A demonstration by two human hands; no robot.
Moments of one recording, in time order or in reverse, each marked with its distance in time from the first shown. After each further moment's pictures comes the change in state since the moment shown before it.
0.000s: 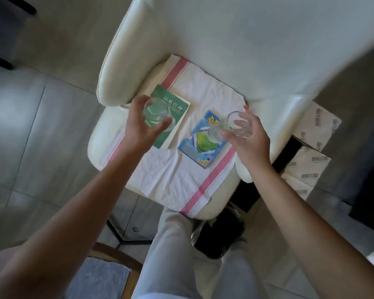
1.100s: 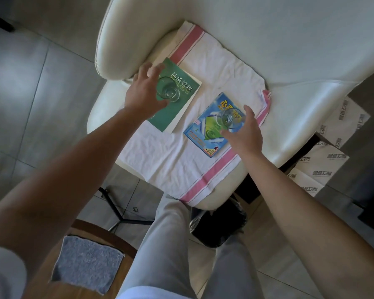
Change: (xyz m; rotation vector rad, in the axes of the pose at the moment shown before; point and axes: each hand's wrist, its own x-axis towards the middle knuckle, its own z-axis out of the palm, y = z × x) left_hand 0.067 -0.048 0.017 0.691 -0.168 0.113; right_hand 0.050 0.080 0.051 -0.453 -0.120 0.043
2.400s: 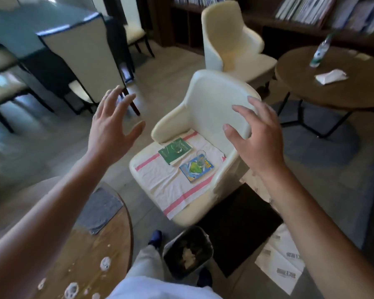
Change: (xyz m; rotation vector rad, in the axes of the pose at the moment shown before) left_hand -0.602 0.300 -0.168 0.133 0.940 0.127; right_hand -0.474 0.073 -0.369 0.045 0.650 -1.202
